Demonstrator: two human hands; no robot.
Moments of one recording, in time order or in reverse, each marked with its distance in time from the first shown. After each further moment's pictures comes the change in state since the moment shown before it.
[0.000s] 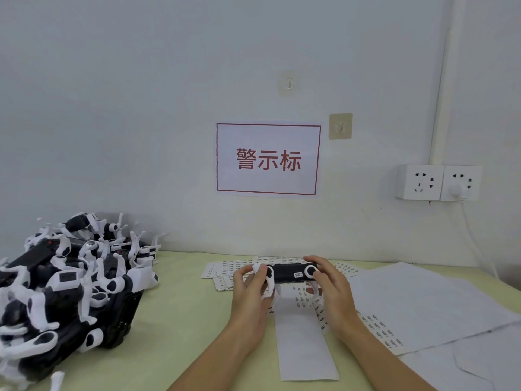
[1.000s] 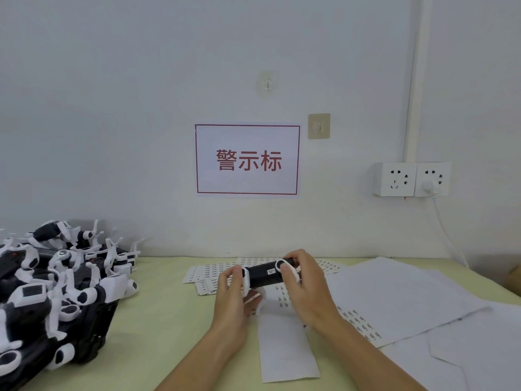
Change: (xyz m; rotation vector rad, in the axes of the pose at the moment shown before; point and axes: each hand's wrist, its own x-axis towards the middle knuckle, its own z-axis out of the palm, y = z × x) left_hand 0.000 -0.001 0.001 0.122 -0.015 0.052; right_hand 0.003 -0.011 0.005 -0.455 -0.043 -0.212
